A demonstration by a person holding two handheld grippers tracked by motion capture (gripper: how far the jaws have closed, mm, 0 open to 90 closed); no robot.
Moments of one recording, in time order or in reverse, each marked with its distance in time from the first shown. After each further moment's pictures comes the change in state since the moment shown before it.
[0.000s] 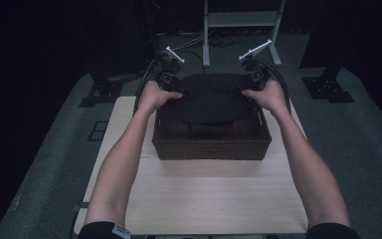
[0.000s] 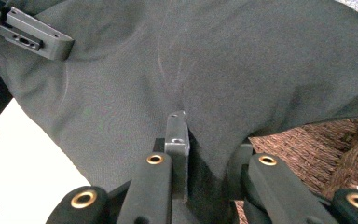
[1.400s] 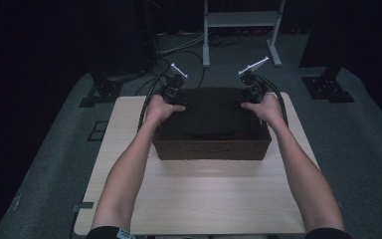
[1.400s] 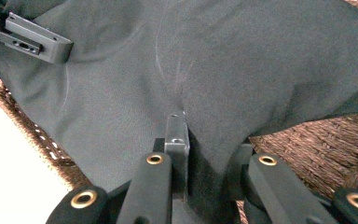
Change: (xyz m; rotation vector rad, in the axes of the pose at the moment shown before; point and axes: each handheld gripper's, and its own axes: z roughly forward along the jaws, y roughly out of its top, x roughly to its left) left arm 0.014 -0.025 0.044 0.040 0.003 -0.029; right arm -0.022 -0.025 0.040 0.050 0.022 0.048
